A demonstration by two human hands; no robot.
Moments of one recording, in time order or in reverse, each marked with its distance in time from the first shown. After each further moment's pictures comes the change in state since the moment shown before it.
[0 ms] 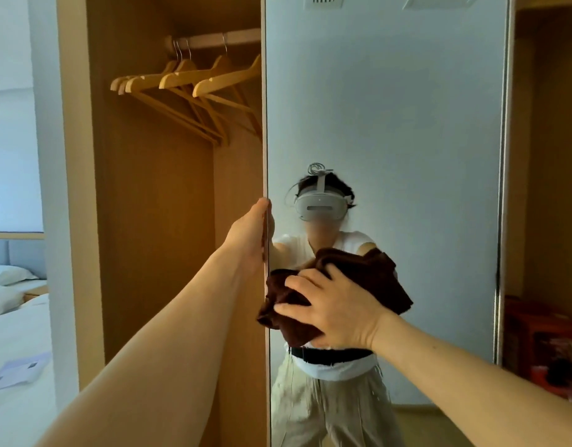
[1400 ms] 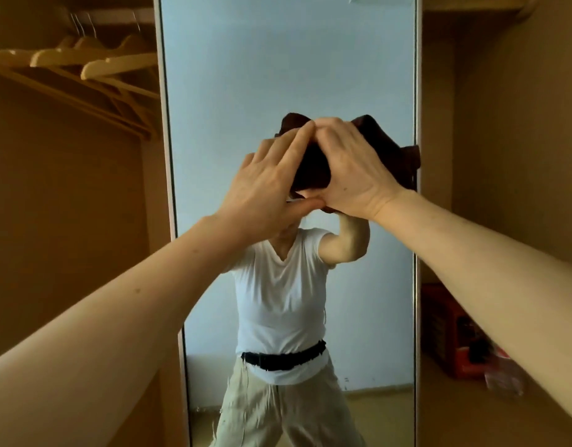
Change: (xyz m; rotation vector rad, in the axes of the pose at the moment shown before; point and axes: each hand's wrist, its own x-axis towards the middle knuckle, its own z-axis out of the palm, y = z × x) left_hand -0.007 0.007 0.124 1.273 -0.135 1.416; right_hand -0.033 0.166 -0.087 0.163 0.281 0.601
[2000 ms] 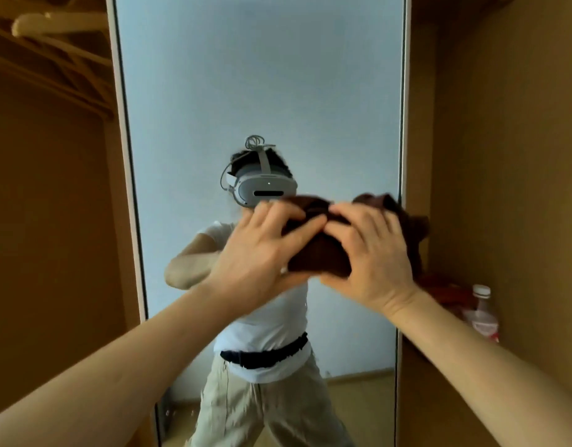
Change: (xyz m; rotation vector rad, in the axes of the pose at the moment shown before) left_hand -0.069 0.017 0.053 -0.003 -0.015 0.234; right_hand -0.133 0.005 0.047 -0.198 0.201 -0.047
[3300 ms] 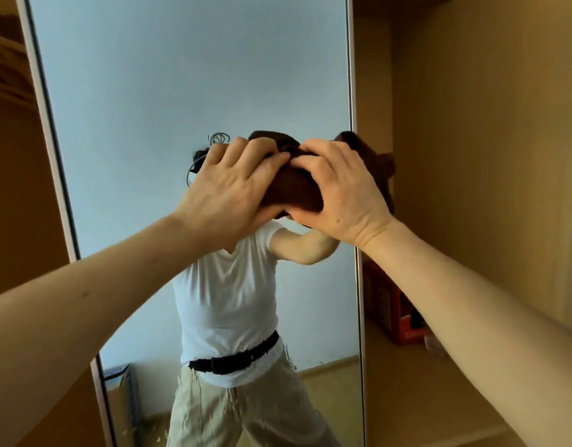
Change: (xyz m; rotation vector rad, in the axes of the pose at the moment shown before) left_hand 0.067 -0.020 -0.004 0.295 0.122 0.126; right_hand 0.053 0.043 -0.020 -0.033 -0.048 0.020
